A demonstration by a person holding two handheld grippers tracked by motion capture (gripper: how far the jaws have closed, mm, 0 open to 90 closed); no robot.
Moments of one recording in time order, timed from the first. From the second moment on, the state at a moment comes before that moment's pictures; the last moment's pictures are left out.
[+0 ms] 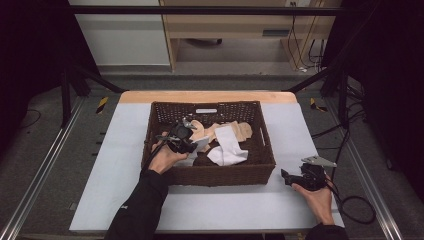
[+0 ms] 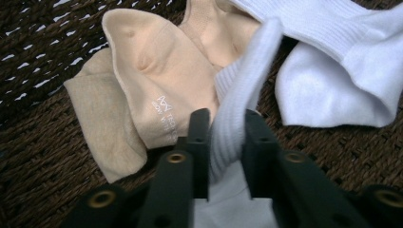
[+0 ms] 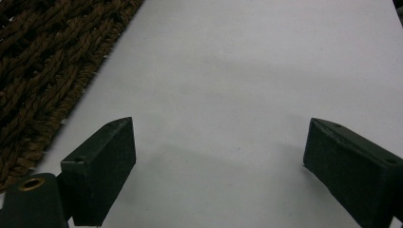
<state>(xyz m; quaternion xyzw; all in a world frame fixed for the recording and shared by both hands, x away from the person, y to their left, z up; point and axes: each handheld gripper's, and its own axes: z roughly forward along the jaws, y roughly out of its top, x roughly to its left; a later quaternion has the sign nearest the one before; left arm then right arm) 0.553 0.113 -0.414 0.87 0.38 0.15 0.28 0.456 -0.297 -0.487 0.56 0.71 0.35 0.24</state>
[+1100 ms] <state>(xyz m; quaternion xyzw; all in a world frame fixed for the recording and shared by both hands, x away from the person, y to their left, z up) 0.497 0.136 -0.297 0.73 0.34 0.26 0.53 0.456 -0.298 -0.487 0.55 0.72 0.35 0.25</state>
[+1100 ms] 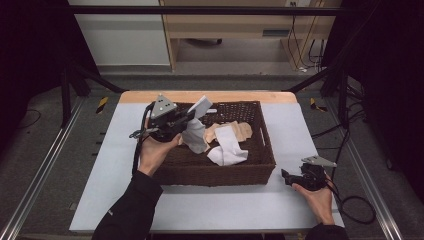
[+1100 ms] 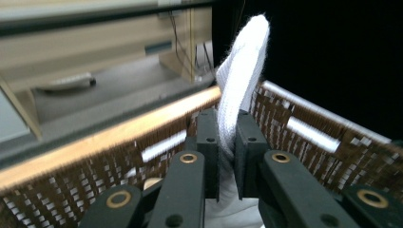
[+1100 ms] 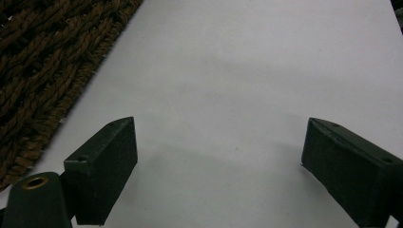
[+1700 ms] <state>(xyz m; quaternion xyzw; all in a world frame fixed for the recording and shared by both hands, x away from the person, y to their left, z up) 0.433 0.148 -0.243 0.68 0.29 0.24 0.63 0.456 -0.298 -0.487 0.55 0.72 0.35 0.25</state>
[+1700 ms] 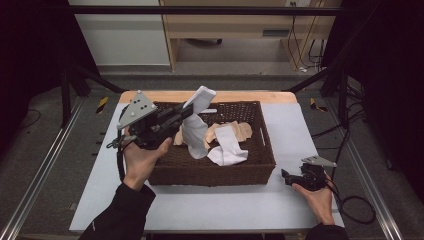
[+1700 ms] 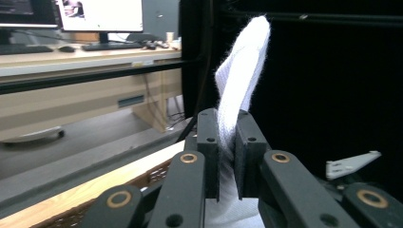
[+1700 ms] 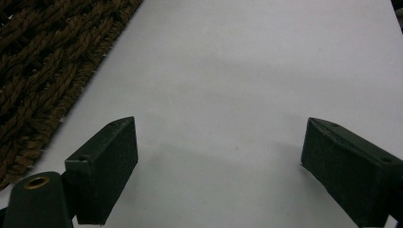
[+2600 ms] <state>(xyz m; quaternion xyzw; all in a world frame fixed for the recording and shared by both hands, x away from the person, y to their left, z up) 0.380 0.131 -0.328 0.76 0.28 0.16 0.56 0.454 -0.298 -0.486 0.55 0.72 0.34 0.25</state>
